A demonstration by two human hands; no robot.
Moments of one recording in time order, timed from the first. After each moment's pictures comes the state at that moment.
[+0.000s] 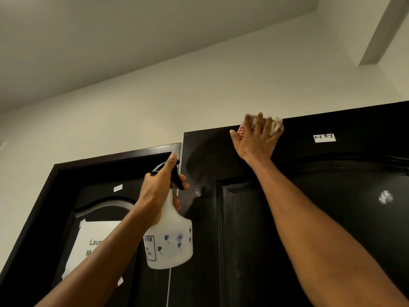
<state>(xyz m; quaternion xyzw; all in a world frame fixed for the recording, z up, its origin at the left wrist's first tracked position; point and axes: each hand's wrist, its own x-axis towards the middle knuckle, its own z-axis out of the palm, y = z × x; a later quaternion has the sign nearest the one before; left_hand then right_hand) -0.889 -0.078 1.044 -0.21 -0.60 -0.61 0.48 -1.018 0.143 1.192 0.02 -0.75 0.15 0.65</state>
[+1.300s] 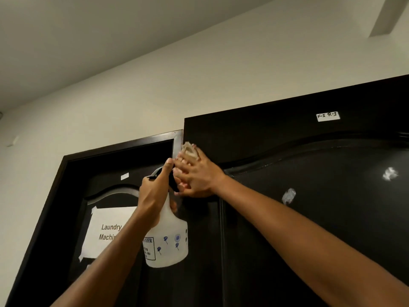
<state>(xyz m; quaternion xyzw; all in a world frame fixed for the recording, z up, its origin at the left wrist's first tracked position) -0.913 -0.094 1.009 -0.15 -0.61 -0.59 0.51 -1.029 0.023 1.098 0.37 -0.67 -0.29 0.57</state>
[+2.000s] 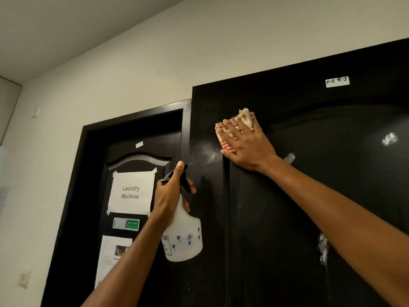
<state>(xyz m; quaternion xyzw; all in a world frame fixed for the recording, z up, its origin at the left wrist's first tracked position) -0.910 -0.072 0.921 -0.11 -0.62 -0.64 0.44 -1.028 0.140 1.051 0.28 -0.68 -0.13 0.66</state>
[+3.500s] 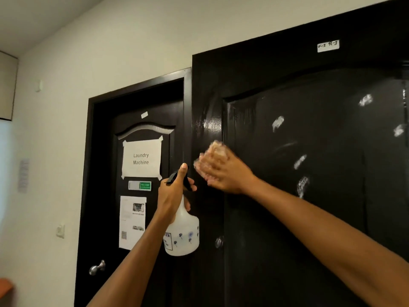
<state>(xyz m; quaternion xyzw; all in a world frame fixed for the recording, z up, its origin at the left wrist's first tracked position) -0.856 -0.061 0.810 -0.05 -0.65 -0.64 0.41 -1.016 0.104 0.876 0.41 -0.70 -0.24 0.53</state>
